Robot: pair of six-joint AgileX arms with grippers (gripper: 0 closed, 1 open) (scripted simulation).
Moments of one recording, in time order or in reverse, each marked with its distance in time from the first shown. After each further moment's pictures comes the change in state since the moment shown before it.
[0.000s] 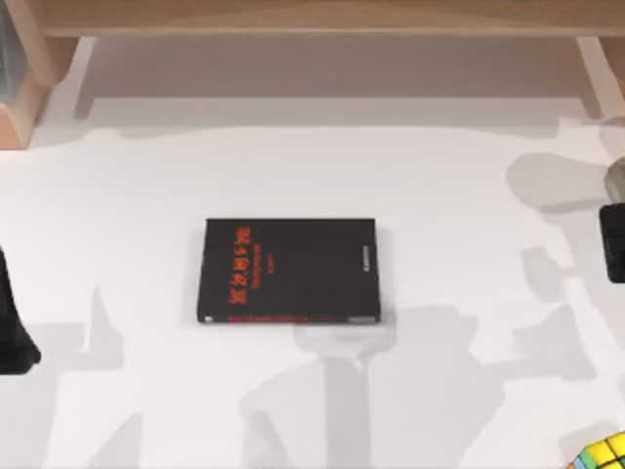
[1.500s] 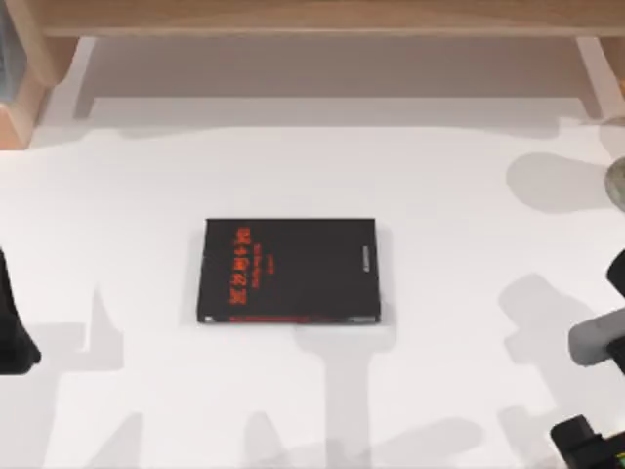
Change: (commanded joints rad) left arm 0.000 0.000 0.000 0.000 0.000 0.000; right arm 0.367 -0.040 -0.106 -0.561 -0.029 0.168
